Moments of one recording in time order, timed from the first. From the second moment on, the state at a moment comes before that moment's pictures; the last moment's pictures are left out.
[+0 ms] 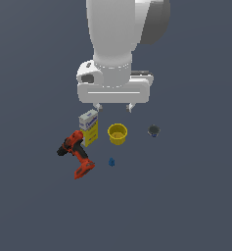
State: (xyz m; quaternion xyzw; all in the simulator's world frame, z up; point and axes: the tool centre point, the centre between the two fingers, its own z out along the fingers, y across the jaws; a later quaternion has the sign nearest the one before) arm 0.001 -0.004 0.313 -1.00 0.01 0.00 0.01
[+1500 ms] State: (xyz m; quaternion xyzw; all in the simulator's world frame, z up) arm 0.031 -0.012 0.261 -1.00 0.05 0.00 0.00
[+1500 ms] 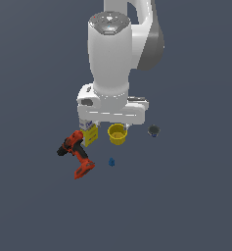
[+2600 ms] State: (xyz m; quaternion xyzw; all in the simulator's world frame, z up) arm 0.058 -0.018 0.095 -0.99 0.16 0.00 0.00
